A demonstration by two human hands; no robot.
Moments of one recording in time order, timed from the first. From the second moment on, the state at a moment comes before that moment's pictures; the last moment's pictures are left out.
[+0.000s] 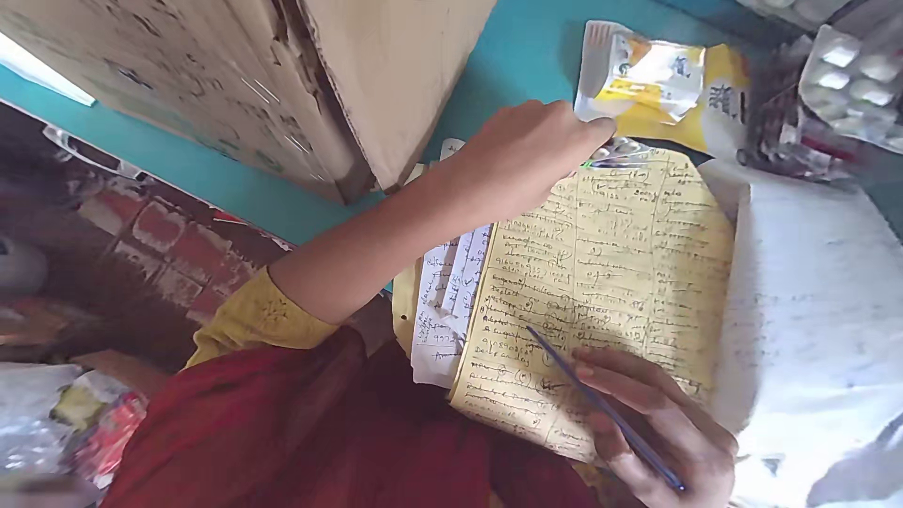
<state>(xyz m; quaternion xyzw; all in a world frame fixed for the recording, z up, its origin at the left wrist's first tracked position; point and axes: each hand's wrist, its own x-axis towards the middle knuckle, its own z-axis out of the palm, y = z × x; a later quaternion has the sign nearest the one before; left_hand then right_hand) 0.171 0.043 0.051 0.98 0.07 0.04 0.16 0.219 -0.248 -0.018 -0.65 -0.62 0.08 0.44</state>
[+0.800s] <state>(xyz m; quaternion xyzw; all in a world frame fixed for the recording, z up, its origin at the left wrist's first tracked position) 0.166 0.038 0.042 0.88 -0.01 0.45 0.14 0.225 -0.271 0.016 -0.60 -0.59 -0.01 0.54</state>
